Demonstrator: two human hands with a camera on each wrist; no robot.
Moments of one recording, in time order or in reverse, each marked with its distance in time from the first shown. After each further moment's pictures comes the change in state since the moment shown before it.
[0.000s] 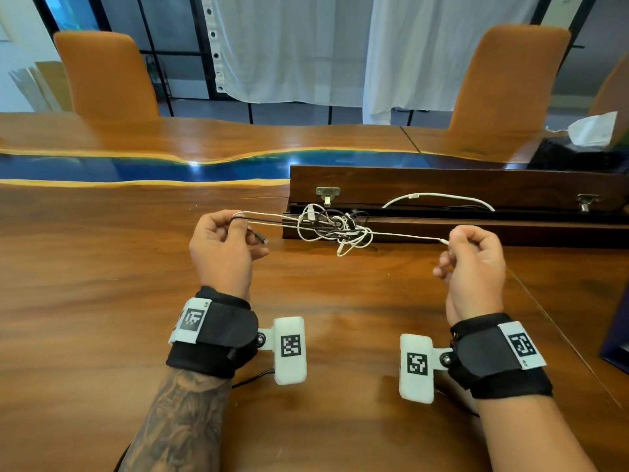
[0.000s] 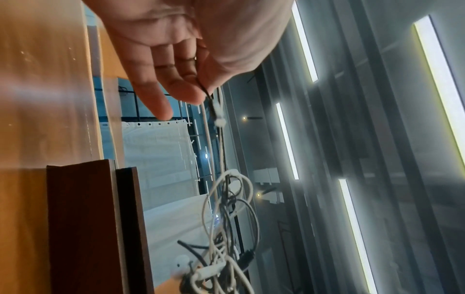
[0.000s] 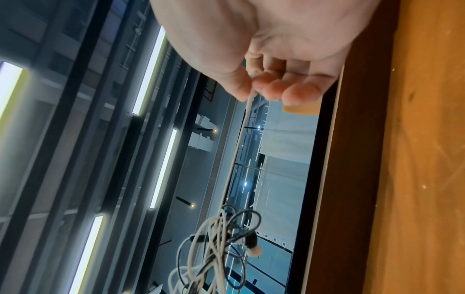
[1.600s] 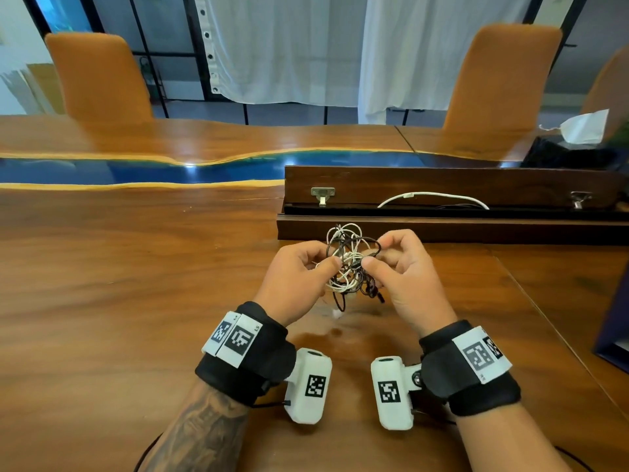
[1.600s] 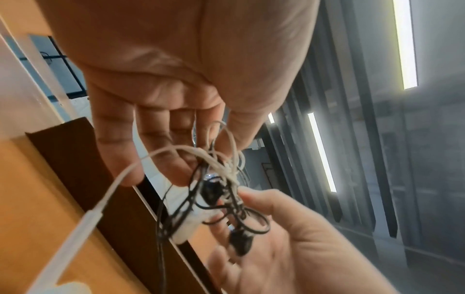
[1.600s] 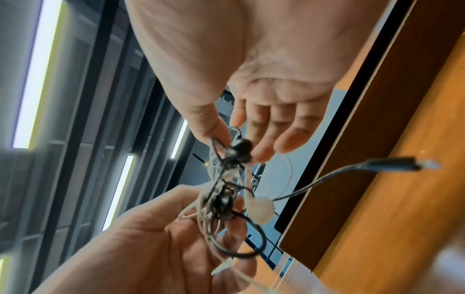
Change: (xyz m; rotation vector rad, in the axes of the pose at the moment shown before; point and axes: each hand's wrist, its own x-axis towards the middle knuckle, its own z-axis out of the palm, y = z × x) left_hand -0.050 -0.002 0.036 0.479 -0.732 0.018; right_hand -0.035 0.001 0.027 -0.141 -0.579 -0.065
